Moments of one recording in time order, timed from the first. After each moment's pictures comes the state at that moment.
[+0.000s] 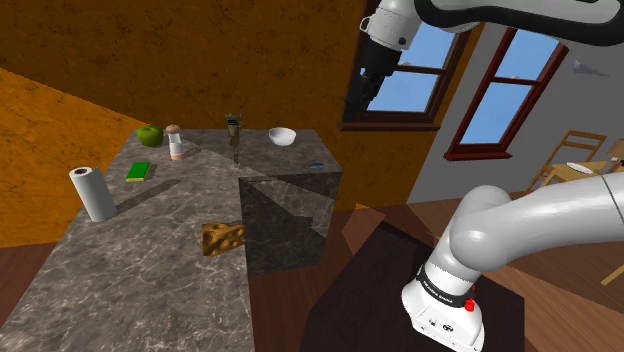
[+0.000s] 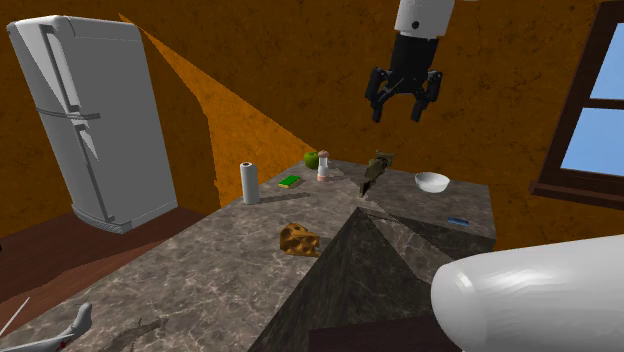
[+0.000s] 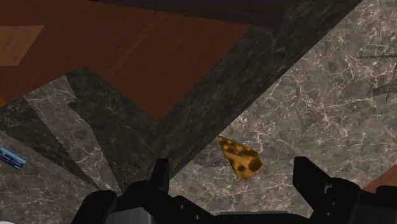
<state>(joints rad) -0.01 -0.79 0.07 -2.29 0.10 1.69 -0.09</state>
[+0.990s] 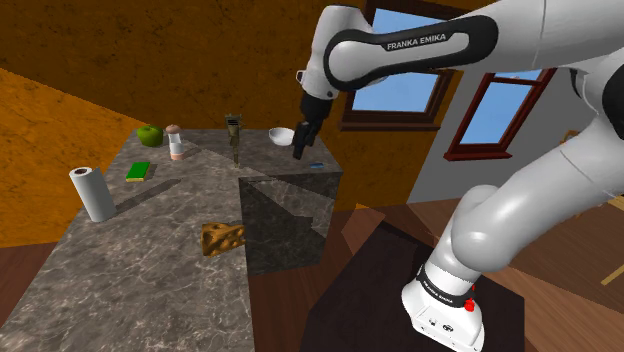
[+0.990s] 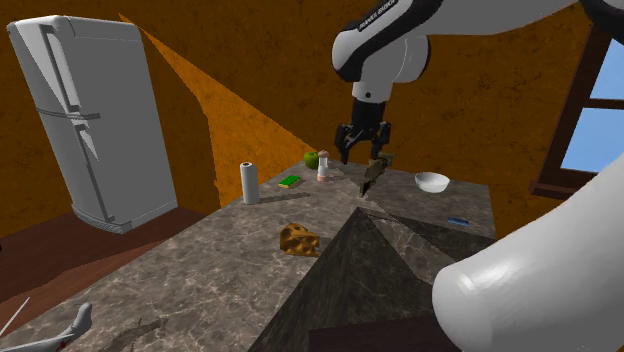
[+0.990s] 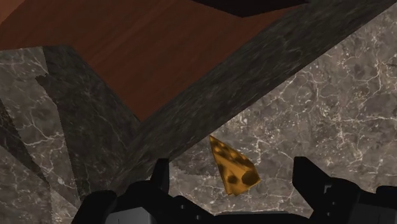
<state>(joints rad) 0.04 -0.41 0.12 -2.32 0.10 2.04 -0.19</state>
